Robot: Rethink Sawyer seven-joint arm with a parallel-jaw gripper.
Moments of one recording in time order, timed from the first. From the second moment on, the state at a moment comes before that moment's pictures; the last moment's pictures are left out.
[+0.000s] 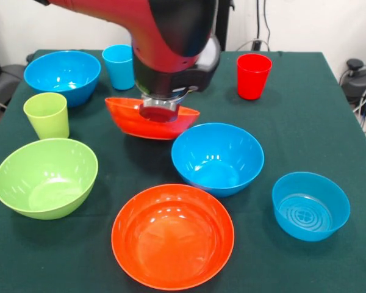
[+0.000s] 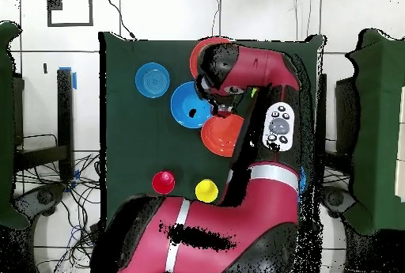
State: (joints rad) arm -0.20 -0.28 -0.11 0.94 -0.11 1.31 3.20
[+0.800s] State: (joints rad) arm -0.18 -0.29 -0.11 0.82 -0.11 1.49 3.20
